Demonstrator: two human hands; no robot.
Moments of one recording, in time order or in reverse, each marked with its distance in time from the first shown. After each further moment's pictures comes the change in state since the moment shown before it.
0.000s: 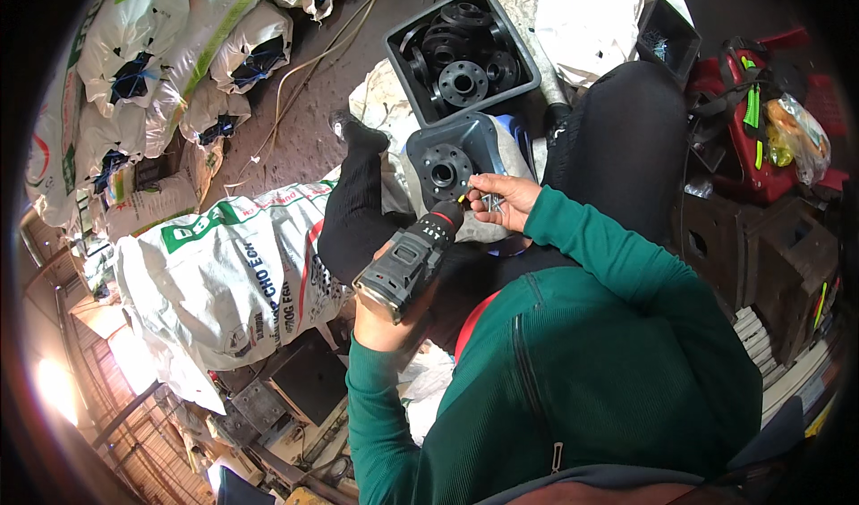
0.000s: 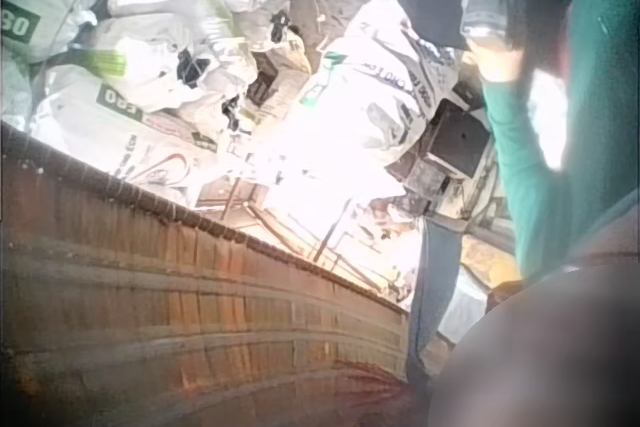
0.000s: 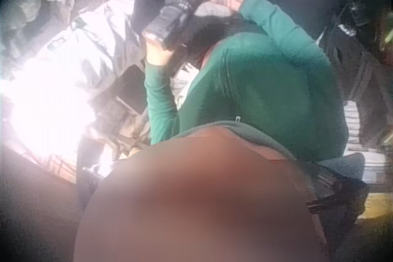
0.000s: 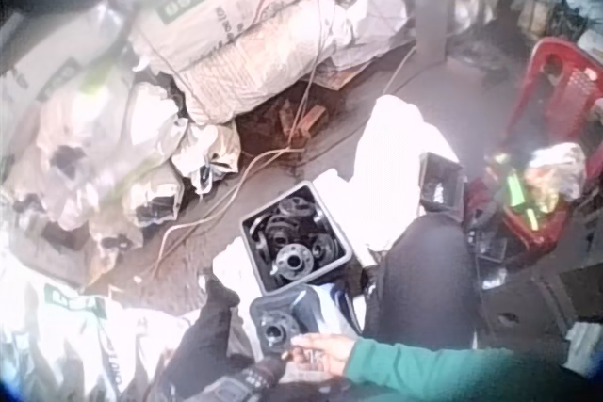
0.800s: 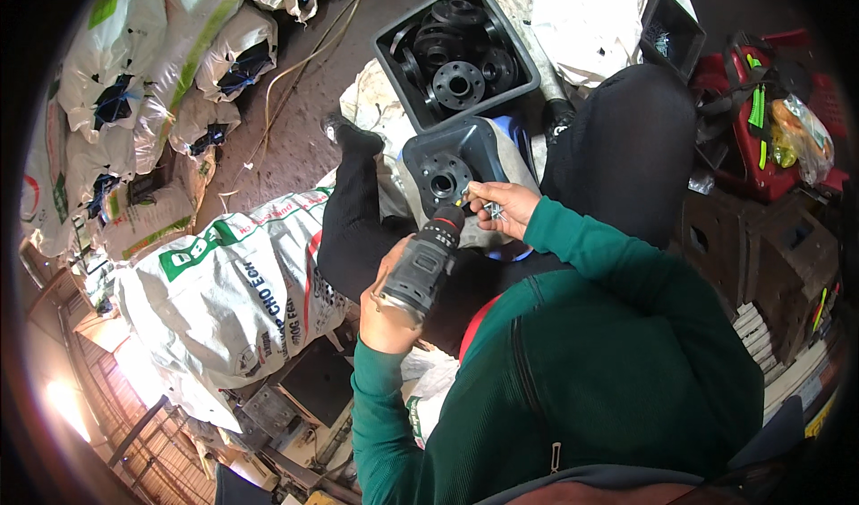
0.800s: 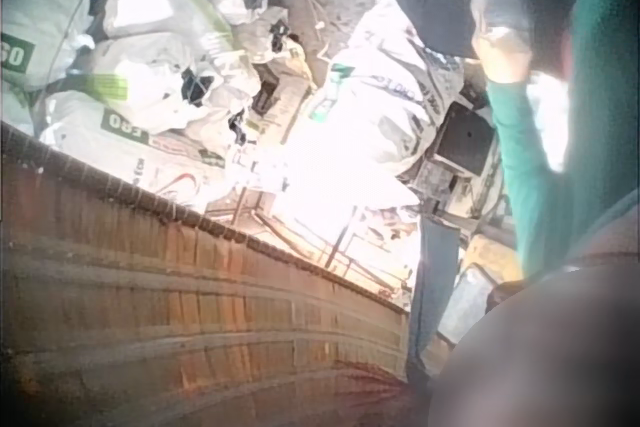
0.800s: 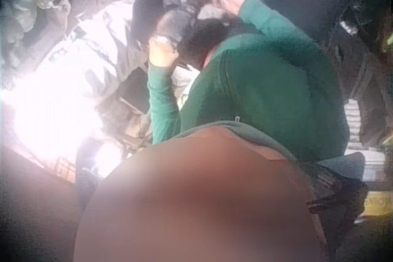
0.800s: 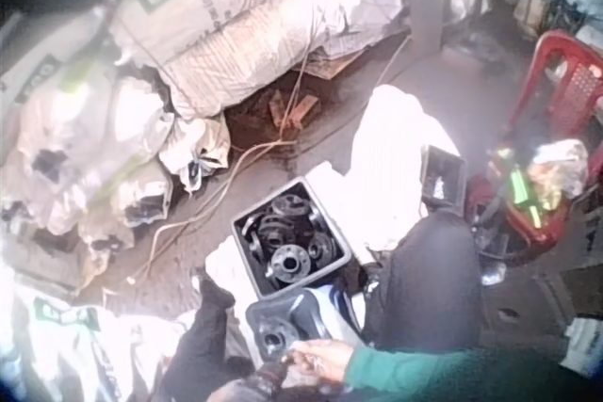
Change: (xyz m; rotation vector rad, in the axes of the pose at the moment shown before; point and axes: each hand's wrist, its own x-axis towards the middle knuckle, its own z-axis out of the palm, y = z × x) left_hand 0.026 -0.004 0.001 0.068 -0.056 0.017; right_hand 0.016 0.006 -0.005 -0.041 0.155 0.009
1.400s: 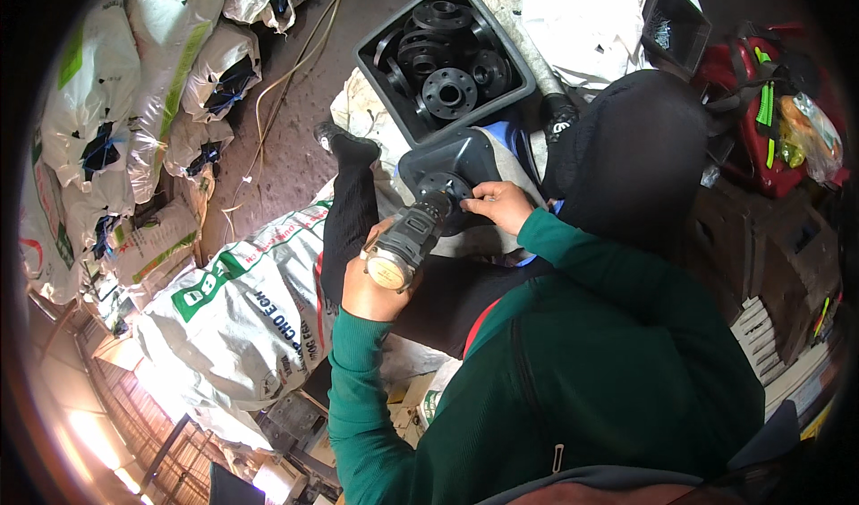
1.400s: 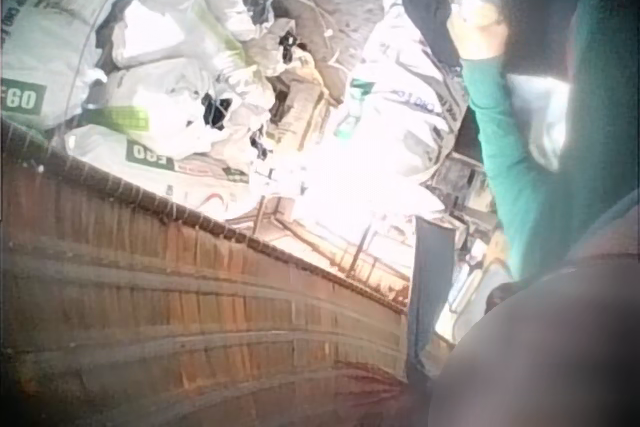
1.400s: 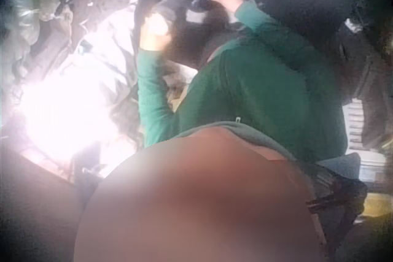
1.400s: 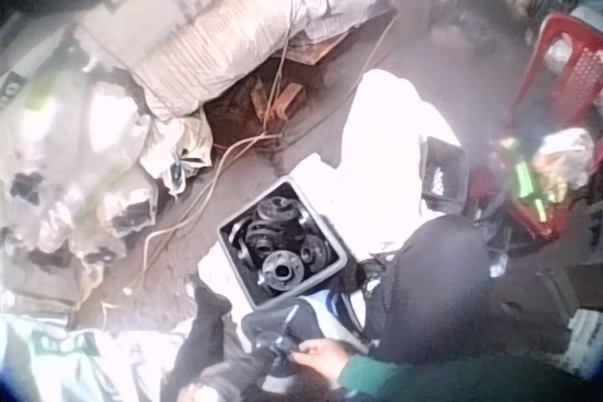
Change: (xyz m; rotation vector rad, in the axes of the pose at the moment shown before) left_hand 0.080 -0.024 -0.017 0.035 -0.163 -0.060; right_hand 0.043 0.009 -0.016 -0.622 0.276 -0.376
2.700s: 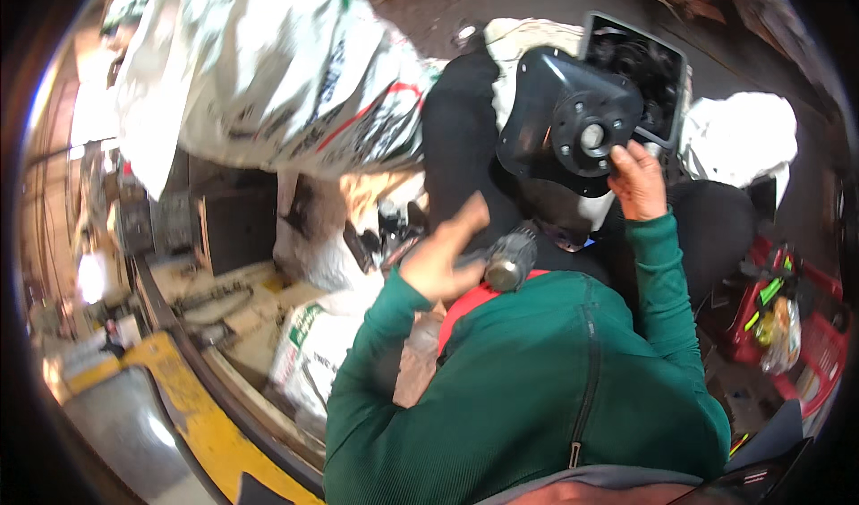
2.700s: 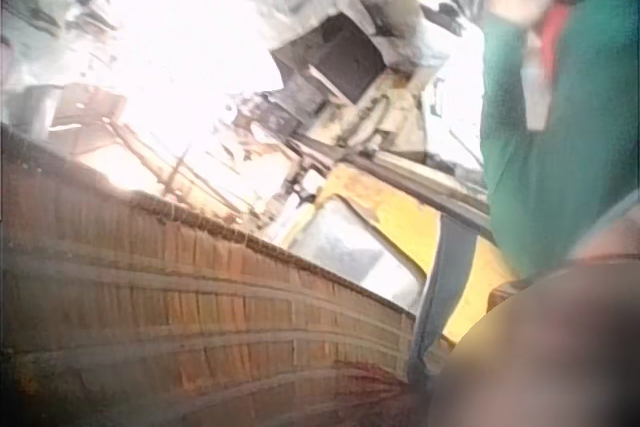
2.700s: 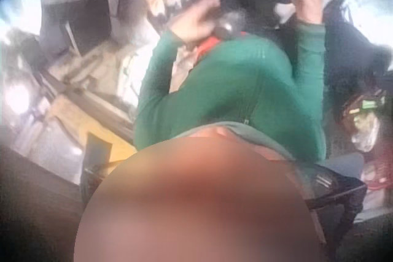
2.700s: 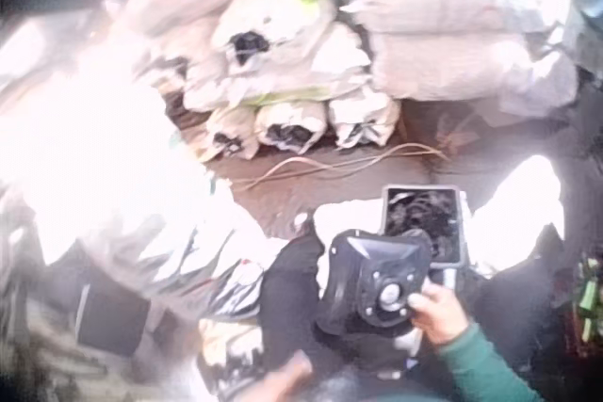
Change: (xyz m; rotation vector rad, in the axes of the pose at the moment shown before) left_hand -0.217 -0.041 0.117 -0.436 0.322 -0.077; right_hand -0.073 -0.102 0.021 0.039 -0.323 -0.185
